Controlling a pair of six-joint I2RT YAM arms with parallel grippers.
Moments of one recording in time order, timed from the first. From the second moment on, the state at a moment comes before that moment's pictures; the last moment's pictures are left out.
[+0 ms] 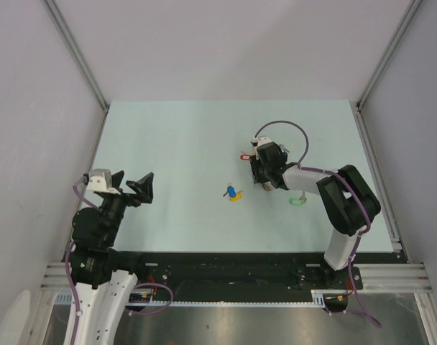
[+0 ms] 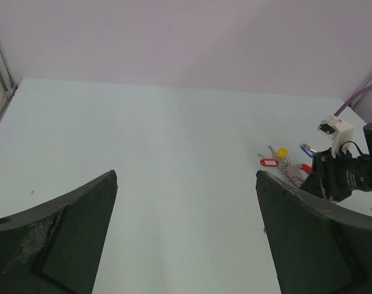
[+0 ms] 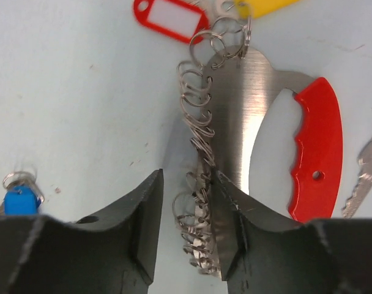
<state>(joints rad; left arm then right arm) -0.14 0.23 0.60 -0.30 0.03 -0.20 0.52 1.80 0.97 0.05 0.10 0.19</state>
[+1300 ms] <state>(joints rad) -0.14 0.27 0.60 -0.30 0.06 -0.20 0.81 1.54 0.88 -0.19 0.08 0.09</state>
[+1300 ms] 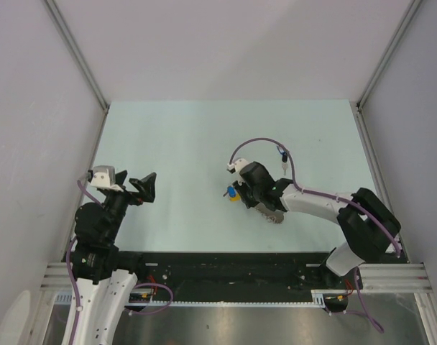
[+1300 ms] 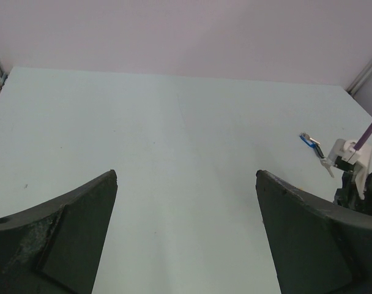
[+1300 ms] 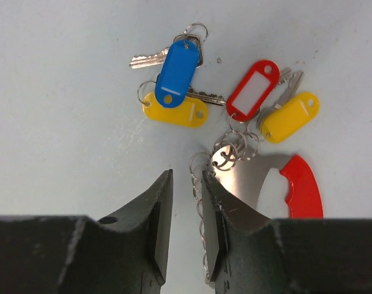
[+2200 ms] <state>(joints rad) -0.14 0.27 0.60 -0.31 0.07 -0.20 0.89 1.73 0.97 -0.22 0.29 -0.03</state>
